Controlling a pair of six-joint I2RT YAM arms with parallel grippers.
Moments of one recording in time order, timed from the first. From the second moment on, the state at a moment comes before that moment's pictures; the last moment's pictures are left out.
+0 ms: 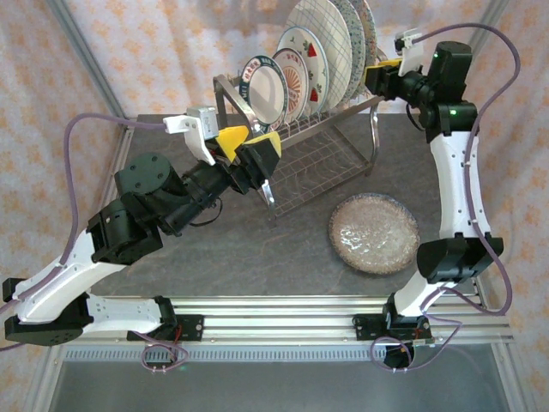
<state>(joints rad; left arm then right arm) -1.07 1.13 1.66 -0.41 -0.42 -0.48 0.00 1.66 2.01 -0.60 -0.56 -0.06</state>
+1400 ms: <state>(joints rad) -1.07 1.13 1.66 -0.28 -0.45 -0.42 0.08 1.77 2.13 -0.61 -0.44 -0.02</state>
